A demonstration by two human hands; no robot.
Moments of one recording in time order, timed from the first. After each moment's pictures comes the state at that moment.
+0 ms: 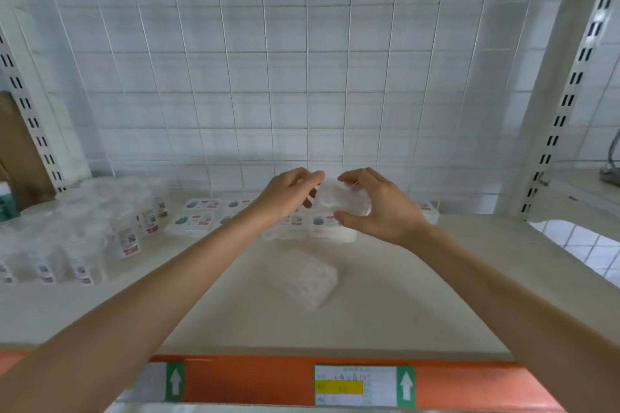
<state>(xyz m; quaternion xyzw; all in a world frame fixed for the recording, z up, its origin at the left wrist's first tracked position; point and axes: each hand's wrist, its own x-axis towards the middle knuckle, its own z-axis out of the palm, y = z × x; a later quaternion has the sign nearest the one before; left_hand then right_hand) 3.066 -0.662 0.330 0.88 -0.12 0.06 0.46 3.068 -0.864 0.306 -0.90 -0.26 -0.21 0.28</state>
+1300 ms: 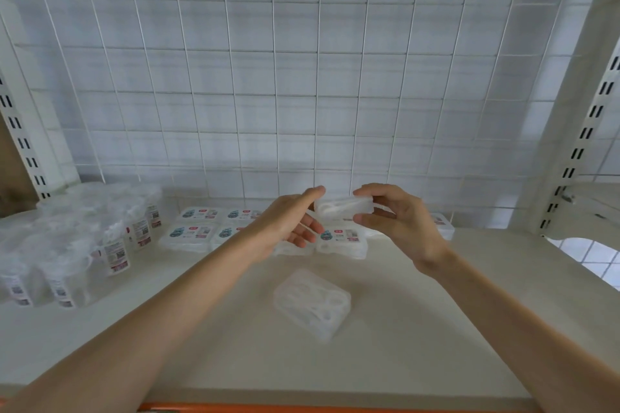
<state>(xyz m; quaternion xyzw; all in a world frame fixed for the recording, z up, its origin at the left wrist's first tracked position) 3.074 -0.652 0.322 0.81 -0.03 -0.07 0.59 3.072 -0.860 0.298 -0.74 -0.20 -0.12 0.63</state>
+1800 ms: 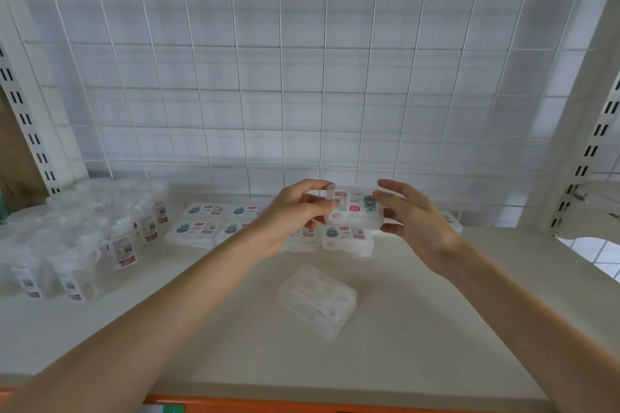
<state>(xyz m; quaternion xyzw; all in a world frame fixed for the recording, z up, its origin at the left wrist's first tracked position) 3.078 -0.650 0.316 0.77 -0.12 -0.02 0.62 3.076 -0.862 0.303 -0.69 -0.08 -0.02 0.72</state>
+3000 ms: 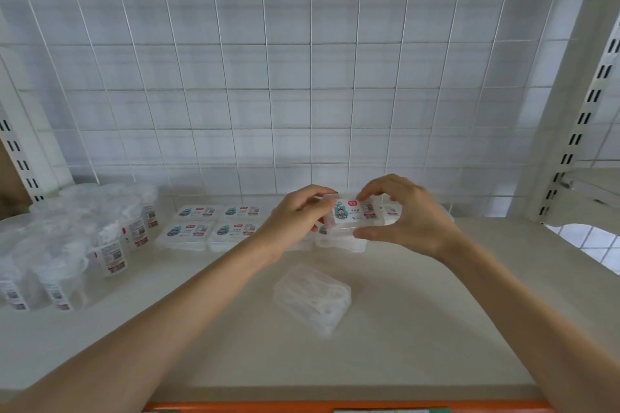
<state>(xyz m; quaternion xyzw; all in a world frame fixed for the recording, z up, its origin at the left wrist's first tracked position) 3.074 -0.663 0.305 0.81 -0.15 0.02 0.57 3.077 -0.879 0.305 -0.89 -0.26 -0.21 0.32</state>
